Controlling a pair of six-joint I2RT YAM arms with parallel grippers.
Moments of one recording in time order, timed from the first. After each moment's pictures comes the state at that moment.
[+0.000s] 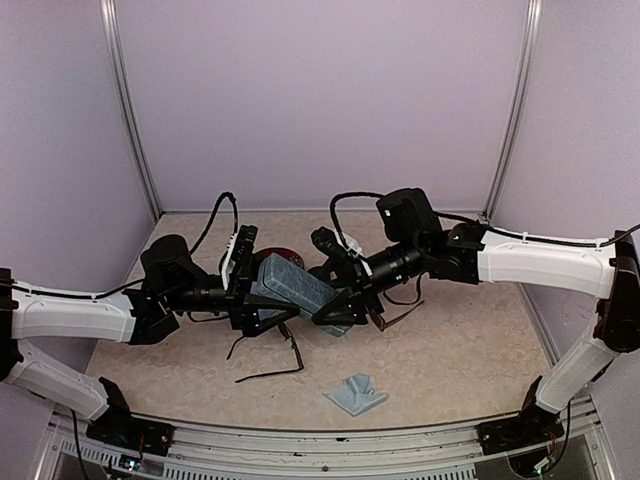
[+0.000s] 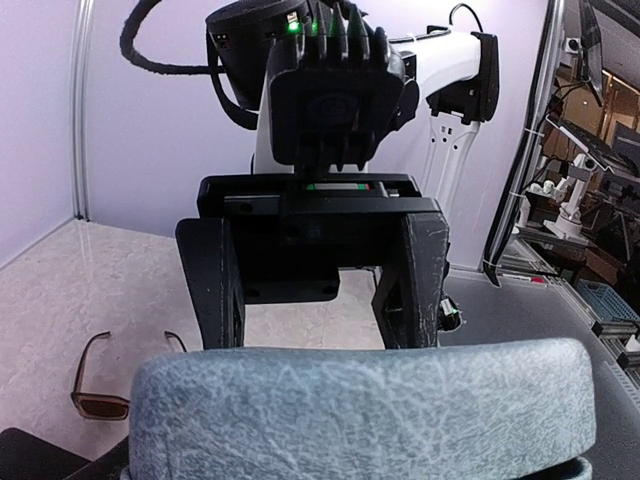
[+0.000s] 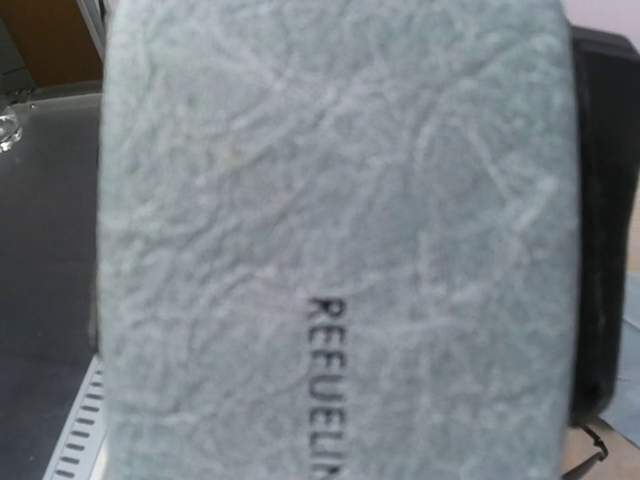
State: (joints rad) left arm -0.82 1.28 0.60 0.73 0.70 -0.17; right arm 0.91 1.56 1.22 -0.19 -0.81 -0.30
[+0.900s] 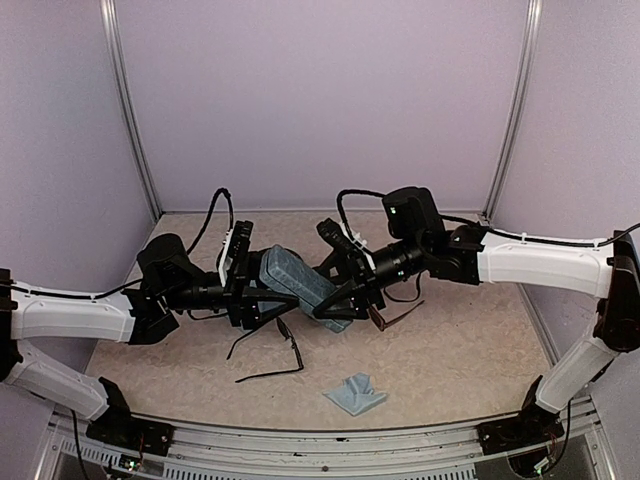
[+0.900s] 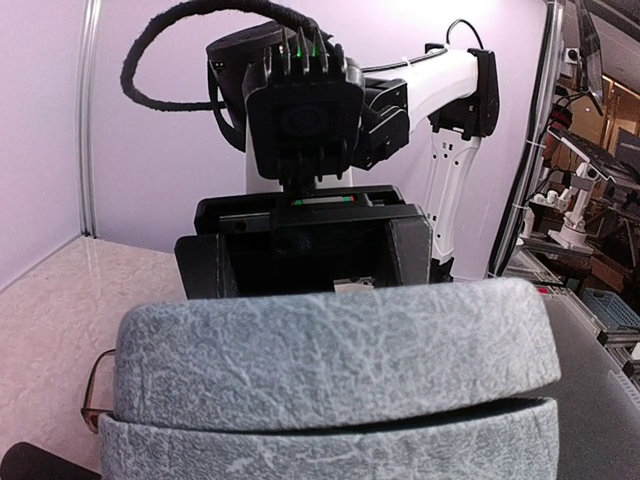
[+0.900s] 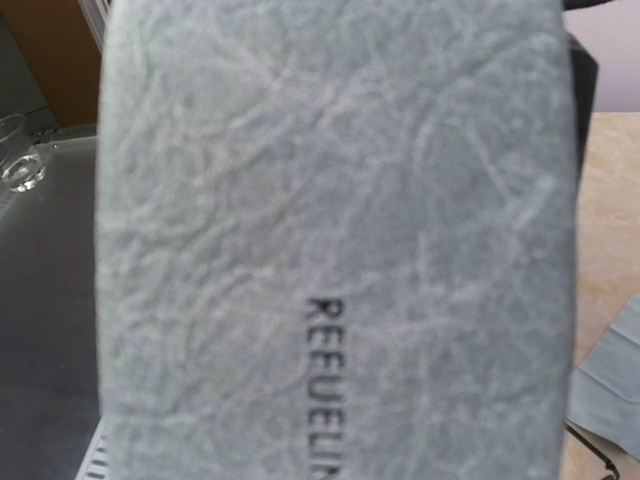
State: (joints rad) left arm -0.82 1.27 0.60 0.77 0.69 -0.18; right arm 0.88 1.56 1.19 -0.09 -0.88 -0.21
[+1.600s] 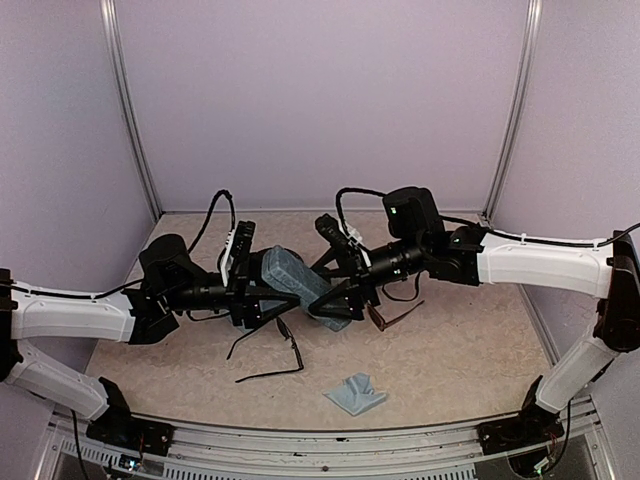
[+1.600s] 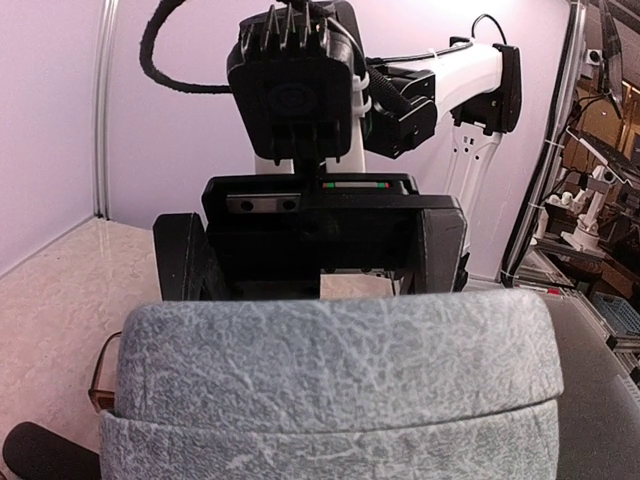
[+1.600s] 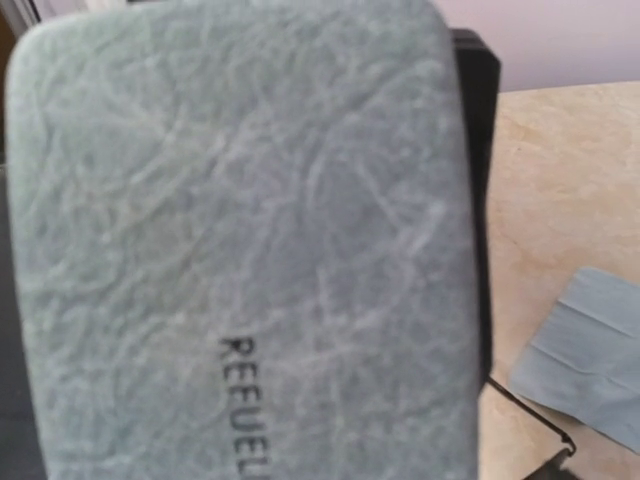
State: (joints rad) left arm -0.82 1.27 0.60 0.74 0.66 -0.18; right arm 0.88 1.56 1.18 -0.06 -0.77 -0.14
